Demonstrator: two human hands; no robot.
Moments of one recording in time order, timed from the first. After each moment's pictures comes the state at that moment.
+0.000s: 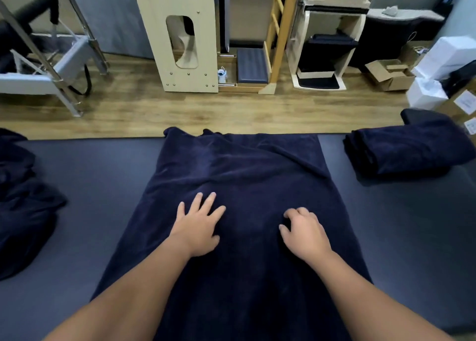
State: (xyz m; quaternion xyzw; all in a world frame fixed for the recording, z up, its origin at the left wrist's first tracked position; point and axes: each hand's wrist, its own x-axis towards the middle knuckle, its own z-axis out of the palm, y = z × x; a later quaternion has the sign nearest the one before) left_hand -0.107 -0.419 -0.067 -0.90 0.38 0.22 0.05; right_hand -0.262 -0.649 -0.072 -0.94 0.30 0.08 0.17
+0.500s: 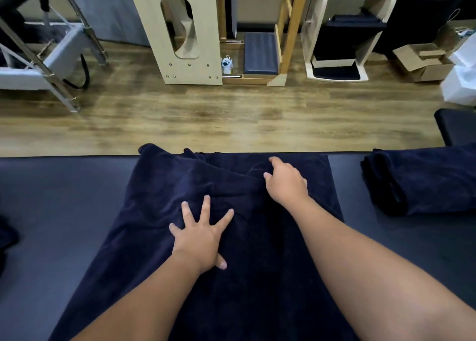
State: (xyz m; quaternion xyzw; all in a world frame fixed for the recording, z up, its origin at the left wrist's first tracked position) left_hand -0.054 -0.536 -0.081 -0.91 0.28 0.28 0.12; right_hand -0.053 -0.767 -0.064 -0.91 0.32 0.07 0.24
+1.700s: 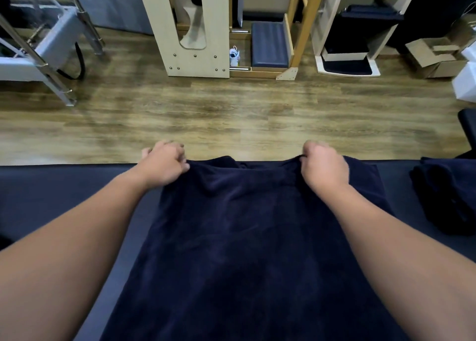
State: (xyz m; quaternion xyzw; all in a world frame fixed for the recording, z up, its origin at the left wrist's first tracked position) left_hand 0.207 -0.465 -0.062 -0.93 0.23 0.24 -0.15; right_hand 0.026 -0.769 -0.065 -0.95 0.31 -0.01 0.08
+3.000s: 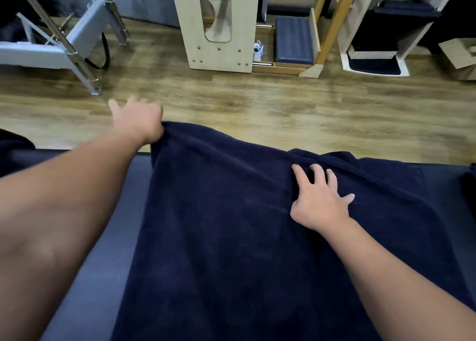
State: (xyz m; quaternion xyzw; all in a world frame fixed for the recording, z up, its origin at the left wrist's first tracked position) left_hand 0.302 -0.382 -0.032 -0.97 0.17 0.07 0.13; right_hand 0.018 -0.649 -0.090 -0.93 0.29 0.19 0.11
